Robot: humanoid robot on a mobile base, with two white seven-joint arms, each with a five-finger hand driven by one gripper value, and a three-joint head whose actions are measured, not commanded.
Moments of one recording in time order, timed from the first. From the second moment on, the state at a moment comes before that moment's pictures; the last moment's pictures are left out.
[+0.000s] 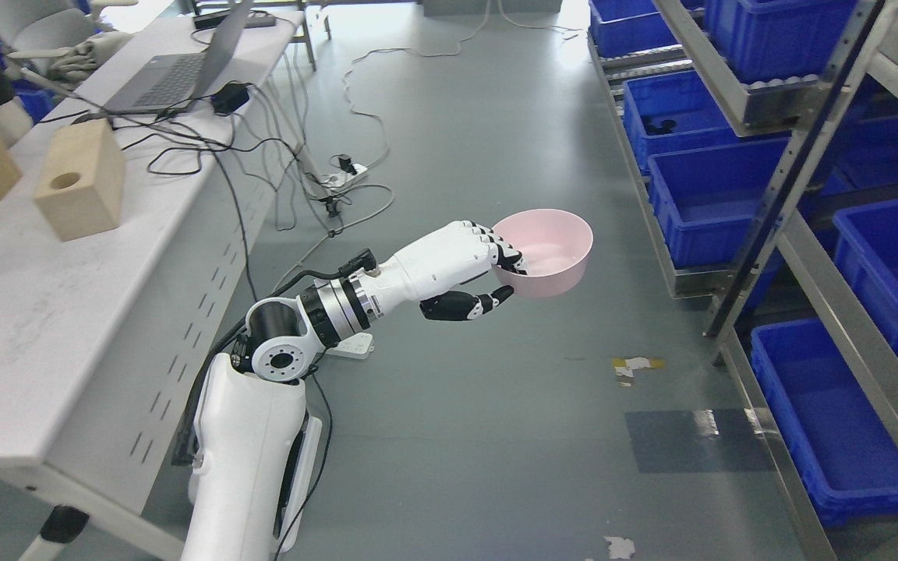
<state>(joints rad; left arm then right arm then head) -0.36 0.00 -0.05 -1.49 -0.63 -0.79 -0.74 0.00 0.00 0.20 0.00 0.13 -0.08 -0.05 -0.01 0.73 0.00</state>
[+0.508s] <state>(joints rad) -0.36 0.00 -0.10 -1.49 -0.63 -0.79 -0.73 0.00 0.00 0.20 0.00 0.13 -0.08 -0.05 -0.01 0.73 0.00</state>
